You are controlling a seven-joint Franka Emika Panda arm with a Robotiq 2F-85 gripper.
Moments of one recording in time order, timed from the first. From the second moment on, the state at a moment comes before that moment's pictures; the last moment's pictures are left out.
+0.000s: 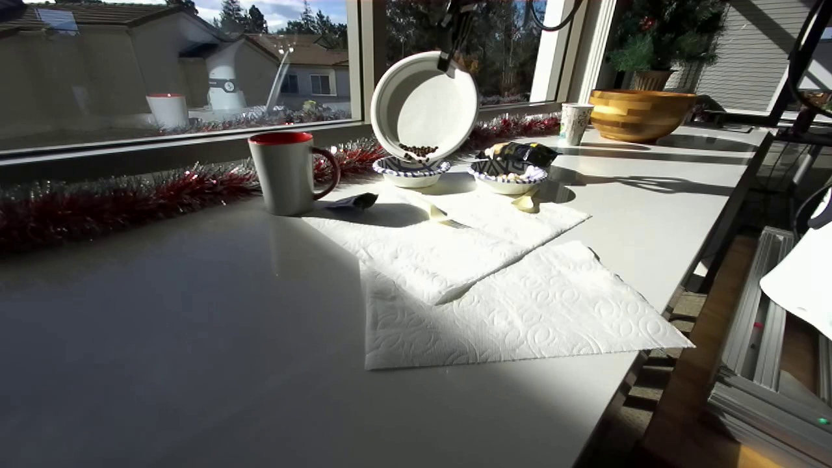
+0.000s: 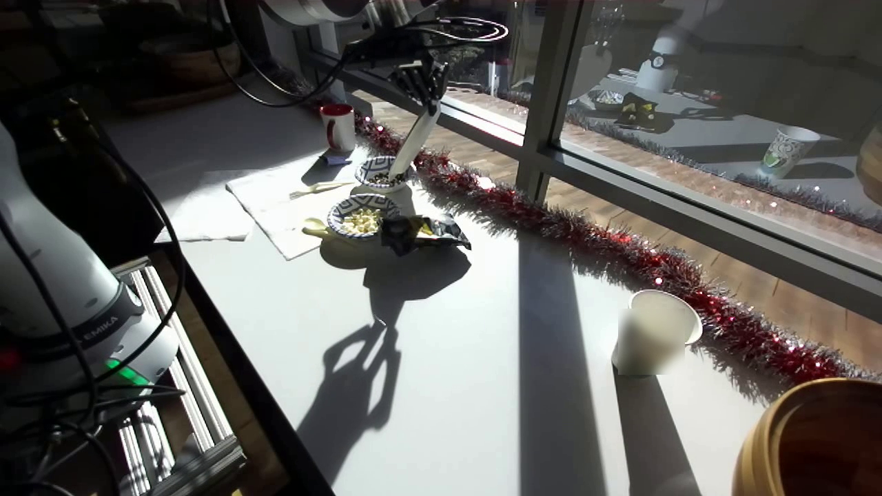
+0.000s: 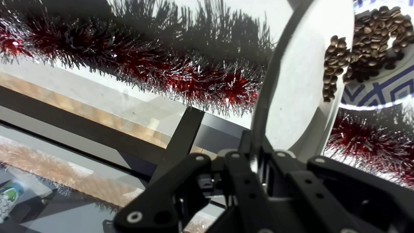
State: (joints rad) arm 0.00 0.05 0.01 -2.23 -0.28 2.68 -0.12
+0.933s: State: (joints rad) arm 0.05 0.02 0.02 -2.23 -0.53 2.68 0.06
